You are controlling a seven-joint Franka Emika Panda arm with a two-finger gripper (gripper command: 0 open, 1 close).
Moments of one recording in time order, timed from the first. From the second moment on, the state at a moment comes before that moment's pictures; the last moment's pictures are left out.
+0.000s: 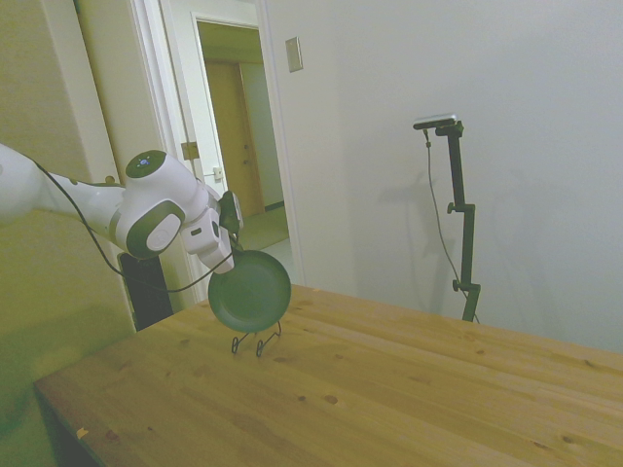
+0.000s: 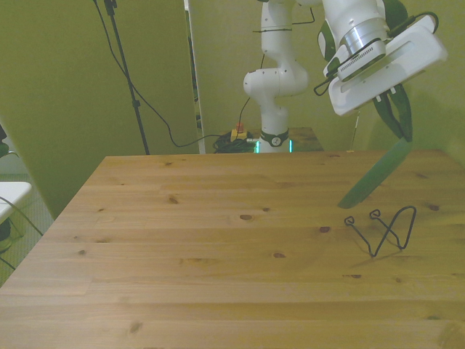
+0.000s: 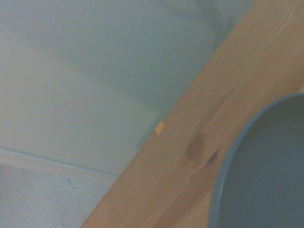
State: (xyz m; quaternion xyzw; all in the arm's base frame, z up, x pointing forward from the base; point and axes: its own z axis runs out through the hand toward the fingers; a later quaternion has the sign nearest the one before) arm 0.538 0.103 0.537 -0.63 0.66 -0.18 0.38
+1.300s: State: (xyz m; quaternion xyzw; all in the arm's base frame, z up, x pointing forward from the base) arm 0.532 0.138 0.466 -0.56 0.63 -0.26 0.46
